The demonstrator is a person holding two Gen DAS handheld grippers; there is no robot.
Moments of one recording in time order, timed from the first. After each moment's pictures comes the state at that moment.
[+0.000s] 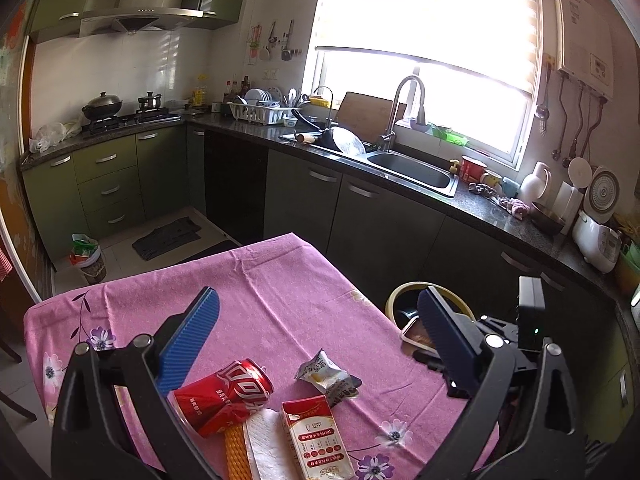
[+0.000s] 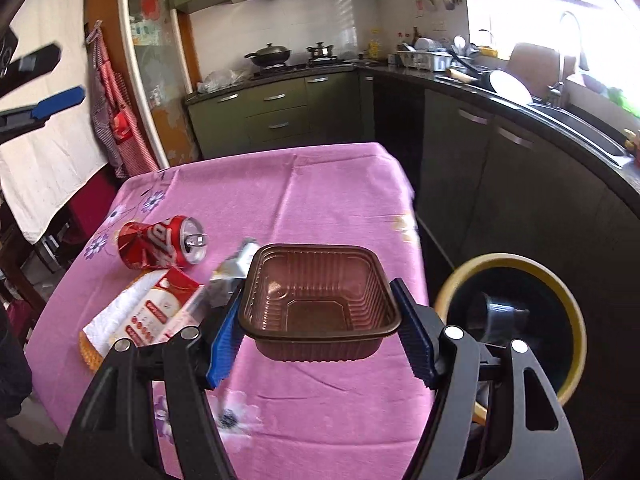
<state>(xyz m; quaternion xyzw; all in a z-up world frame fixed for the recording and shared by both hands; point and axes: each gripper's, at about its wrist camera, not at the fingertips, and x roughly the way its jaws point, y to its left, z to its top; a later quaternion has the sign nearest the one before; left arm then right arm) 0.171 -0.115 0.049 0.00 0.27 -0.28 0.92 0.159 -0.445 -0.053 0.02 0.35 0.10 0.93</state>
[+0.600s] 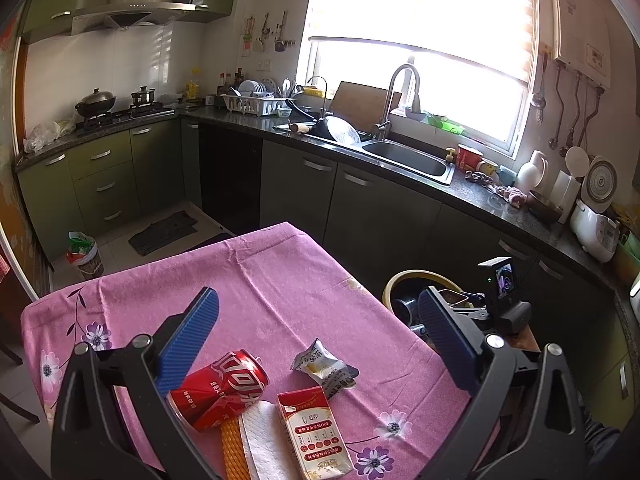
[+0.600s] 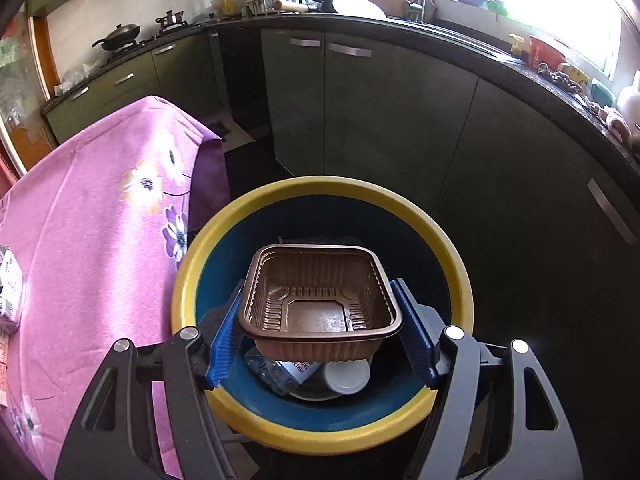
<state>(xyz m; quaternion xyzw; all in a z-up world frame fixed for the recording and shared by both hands) 0.171 -0.120 0.043 0.01 0.28 -0.28 0.92 0.222 -0.592 -0.142 0.05 0.44 -0.10 0.89</state>
